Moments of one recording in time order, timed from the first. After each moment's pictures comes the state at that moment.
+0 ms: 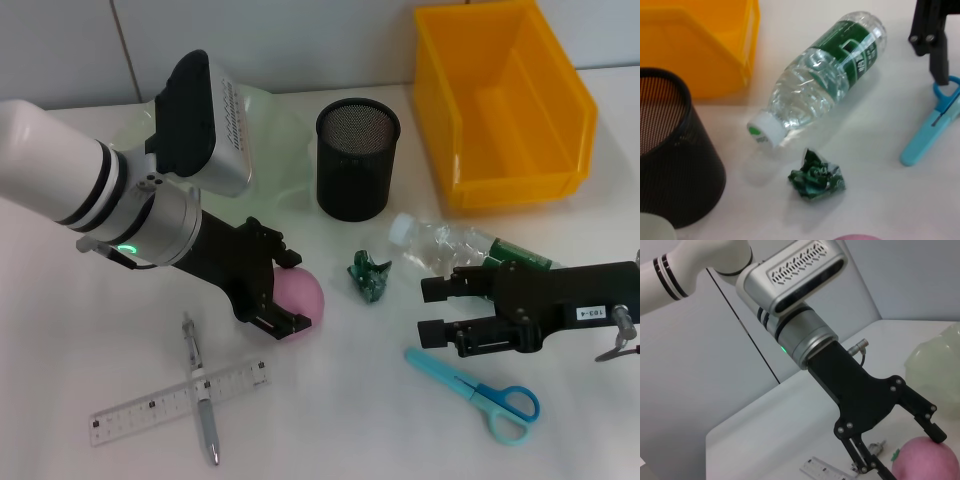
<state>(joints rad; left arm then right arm) -0.85 -2.08 1.35 0.76 2.24 1.30 -1.64 0.53 2.02 -0.63 -0.57 -2.10 -1.78 1.49</state>
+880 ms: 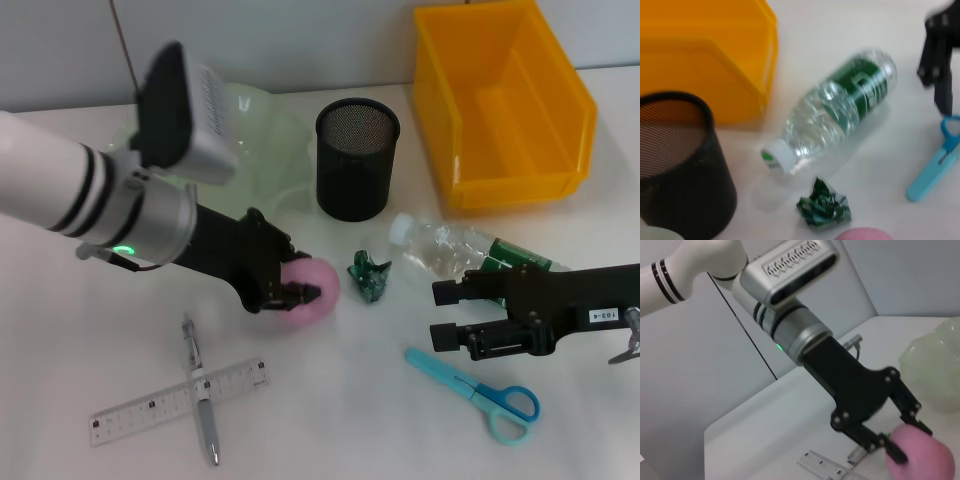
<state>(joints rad) -0.78 -2.07 1.36 0.81 2.14 1.28 -1.65 0.52 2.00 -0.63 -0.56 -2.11 -1.79 1.49</state>
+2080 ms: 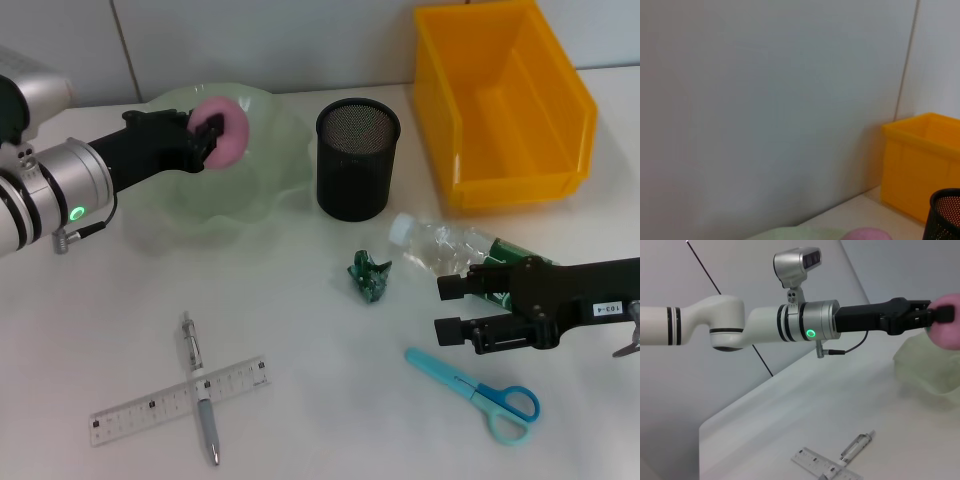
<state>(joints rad) -0.72 -2.08 1.05 0.38 1.40 0.83 -1.15 0.53 1.99 -0.63 -0.56 -2.11 -1.78 1.49</state>
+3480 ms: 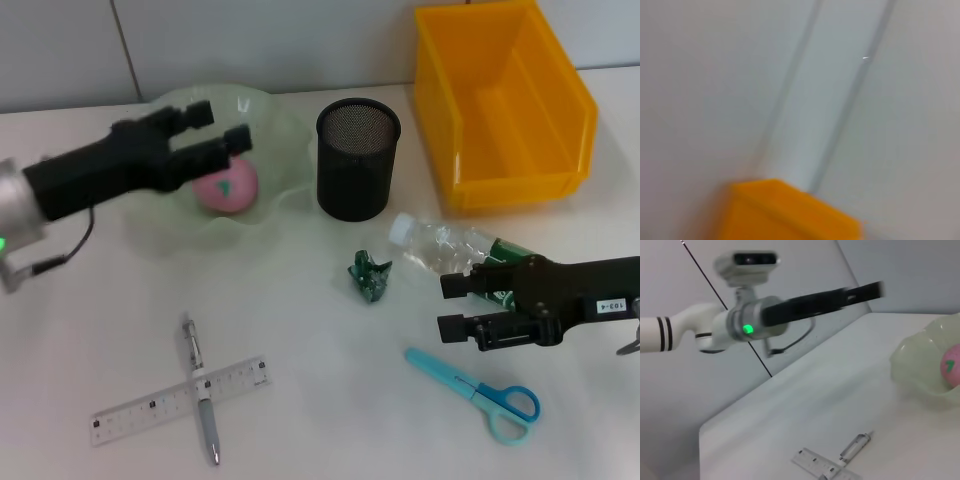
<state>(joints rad) -0.58 -1.99 1.06 0.48 1.37 1.39 -1.40 0.53 1.98 -0.63 -0.57 -2.11 -1.79 1.51</state>
